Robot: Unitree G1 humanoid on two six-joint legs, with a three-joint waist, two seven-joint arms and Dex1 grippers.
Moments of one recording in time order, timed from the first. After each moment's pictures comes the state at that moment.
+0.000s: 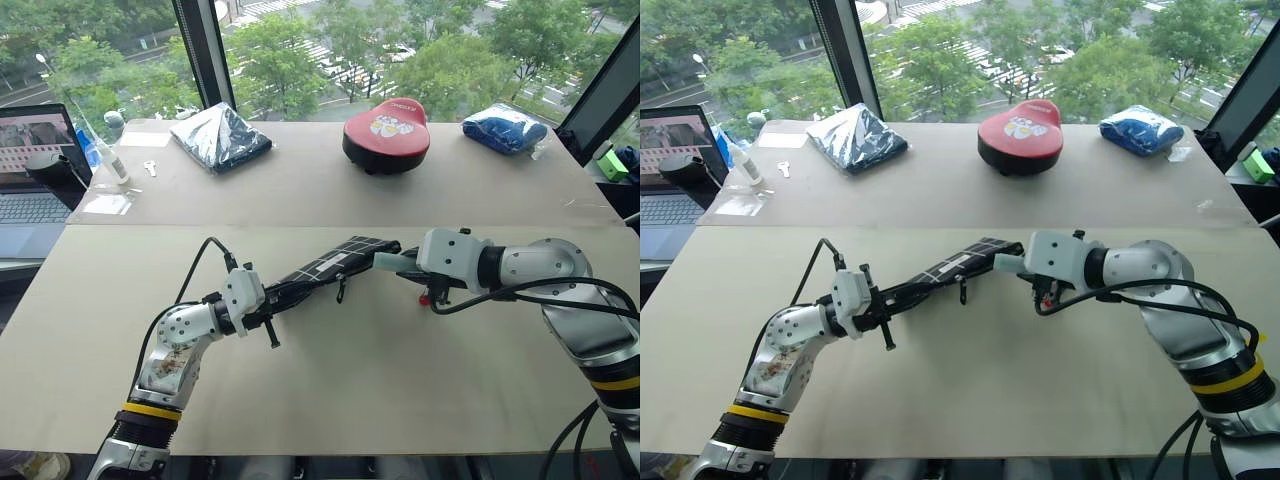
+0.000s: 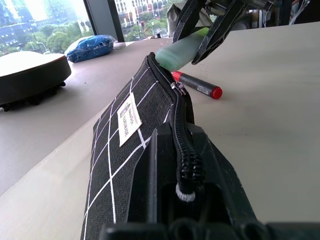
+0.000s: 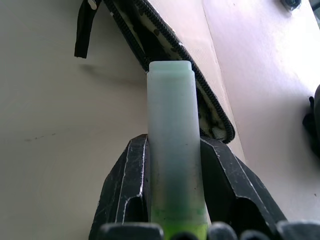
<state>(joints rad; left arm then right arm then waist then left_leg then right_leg) -0.21 0.44 -0.10 -0.01 -0.31 -0.15 -0.97 -0.49 -0.90 0.24 -0.31 0.02 0.37 0.95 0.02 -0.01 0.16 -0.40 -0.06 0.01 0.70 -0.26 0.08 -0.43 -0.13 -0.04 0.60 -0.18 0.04</state>
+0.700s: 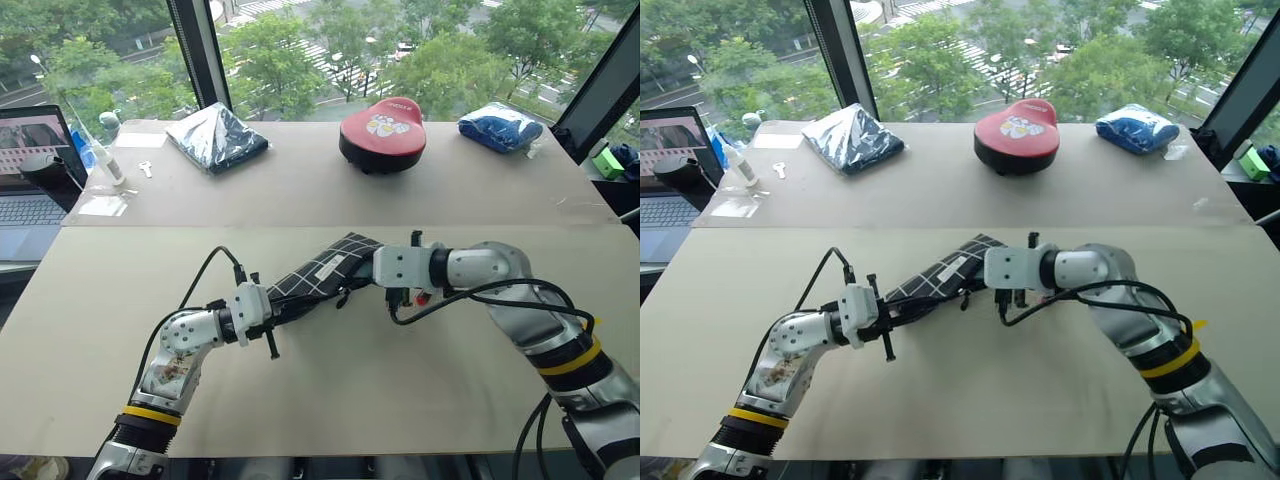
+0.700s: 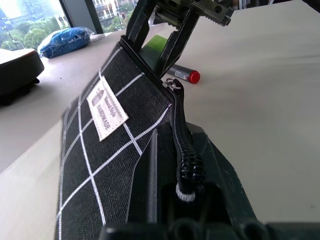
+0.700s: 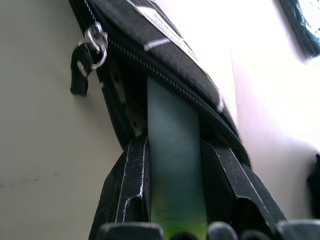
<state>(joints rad) -0.20 0.45 -0.14 0.02 -0.26 -0.22 -1.02 -0.61 -0.71 0.42 -0.17 -0.22 0.13 0.93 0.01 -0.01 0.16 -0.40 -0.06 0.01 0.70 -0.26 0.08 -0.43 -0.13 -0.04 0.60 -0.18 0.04</state>
